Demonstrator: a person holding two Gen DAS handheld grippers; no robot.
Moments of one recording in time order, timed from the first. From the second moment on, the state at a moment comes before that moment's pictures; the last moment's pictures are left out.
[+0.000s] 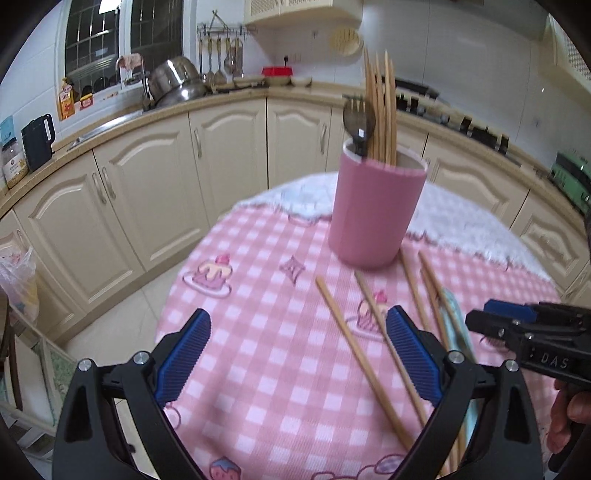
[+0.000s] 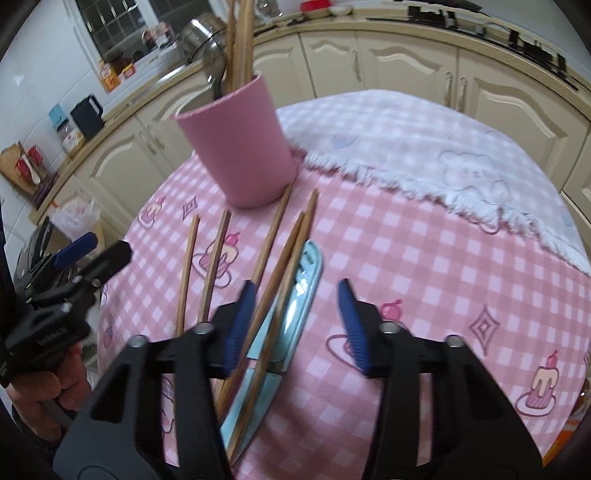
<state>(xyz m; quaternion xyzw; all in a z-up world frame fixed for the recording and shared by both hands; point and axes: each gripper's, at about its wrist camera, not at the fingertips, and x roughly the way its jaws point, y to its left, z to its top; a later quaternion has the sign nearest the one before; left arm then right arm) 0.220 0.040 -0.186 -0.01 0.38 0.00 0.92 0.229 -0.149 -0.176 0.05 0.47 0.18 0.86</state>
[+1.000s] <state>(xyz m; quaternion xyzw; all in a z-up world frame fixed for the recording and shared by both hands) 0.239 -0.002 -0.227 0.04 0.46 -0.09 0.88 0.227 -0.169 -0.190 0.00 0.48 0.16 0.86</state>
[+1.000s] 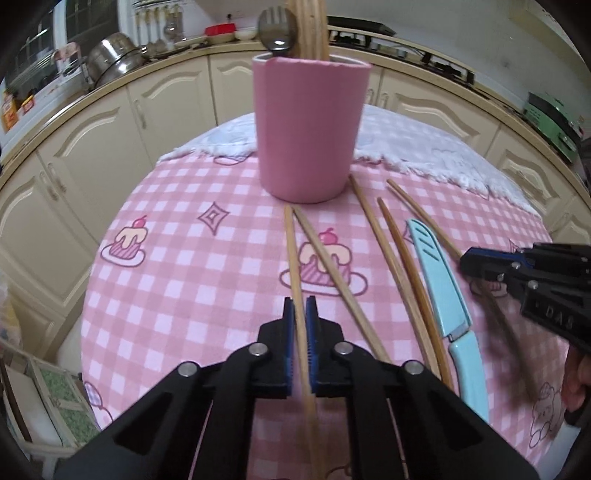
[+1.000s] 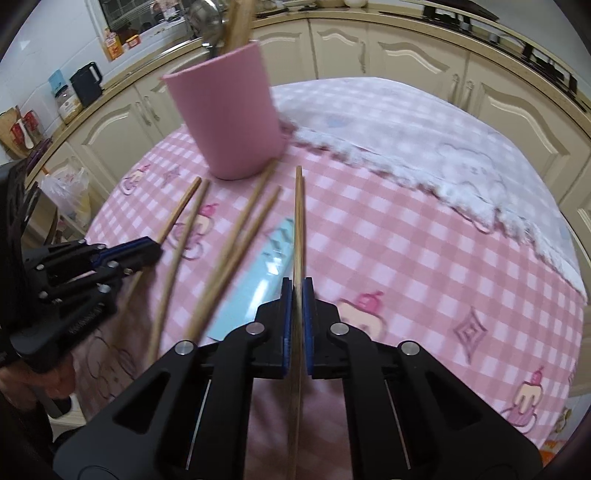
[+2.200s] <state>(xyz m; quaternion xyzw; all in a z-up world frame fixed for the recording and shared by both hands) 0.217 0.043 -0.133 -0.06 0.27 -0.15 0.95 0.215 -0.216 -0.125 0.16 0.32 0.24 0.90</state>
